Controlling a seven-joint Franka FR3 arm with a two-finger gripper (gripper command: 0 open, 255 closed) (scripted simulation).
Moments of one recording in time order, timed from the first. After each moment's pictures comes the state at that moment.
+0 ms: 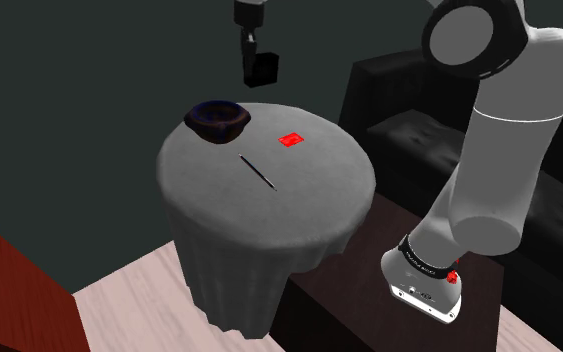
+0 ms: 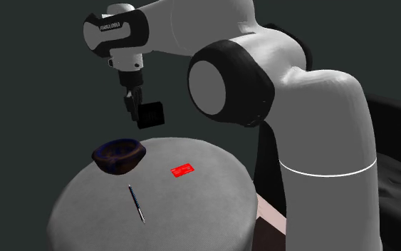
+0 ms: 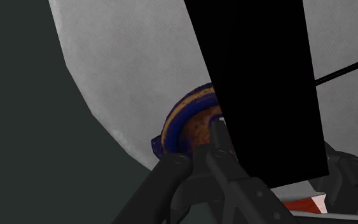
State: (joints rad) arm 0.15 0.34 -0.17 -1.34 0.07 1.66 -0.91
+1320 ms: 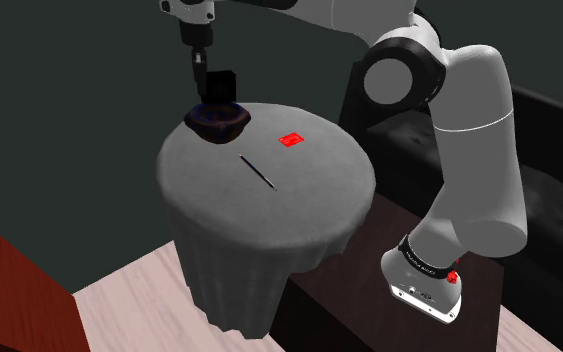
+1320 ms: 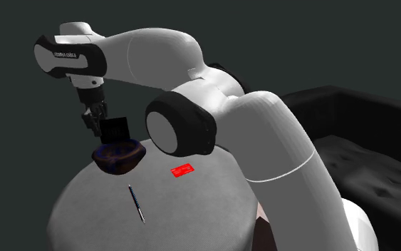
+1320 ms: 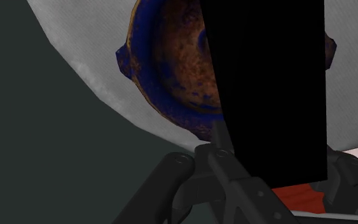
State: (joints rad) arm 0.25 0.65 -0.12 -0.96 0.09 1.60 -0.75
